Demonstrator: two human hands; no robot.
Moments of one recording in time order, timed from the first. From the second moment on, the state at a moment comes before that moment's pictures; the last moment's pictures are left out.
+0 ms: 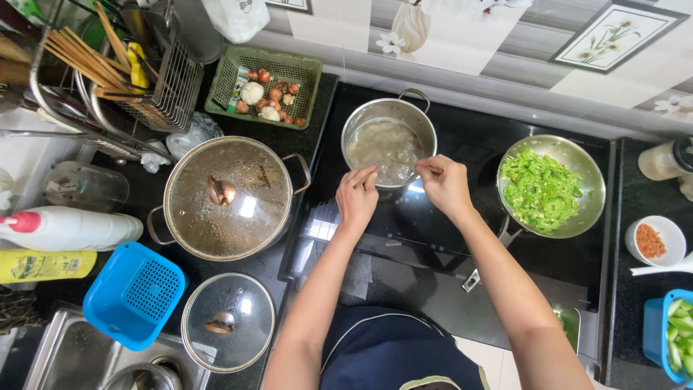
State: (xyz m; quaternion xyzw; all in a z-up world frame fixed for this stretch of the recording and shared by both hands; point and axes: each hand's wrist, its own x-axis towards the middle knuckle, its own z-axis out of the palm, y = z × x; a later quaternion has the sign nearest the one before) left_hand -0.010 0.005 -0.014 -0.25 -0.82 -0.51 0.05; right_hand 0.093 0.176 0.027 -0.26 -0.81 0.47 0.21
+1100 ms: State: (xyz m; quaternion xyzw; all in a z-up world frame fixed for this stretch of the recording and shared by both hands) left_hand -0.005 -0.022 0.010 -0.23 -0.82 -0.53 0.04; right_hand 0.075 0.181 0.049 -0.27 -0.85 0.40 0.19
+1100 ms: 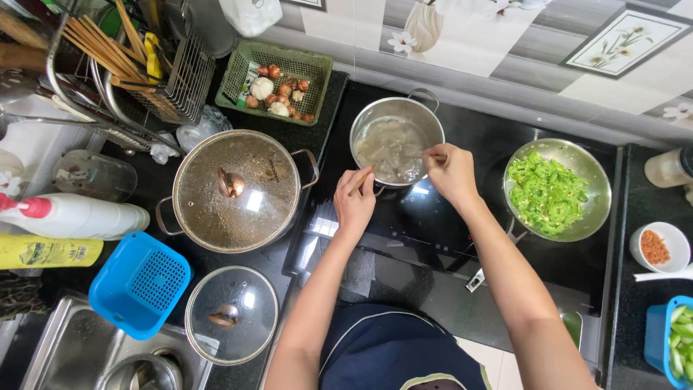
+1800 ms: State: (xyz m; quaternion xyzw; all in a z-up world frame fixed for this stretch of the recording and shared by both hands) left_hand -0.004 -0.020 0.008 -0.21 -0.83 -0.52 0.02; right_hand 0.079 0.188 0.051 -0.31 -0.81 0.47 0.13
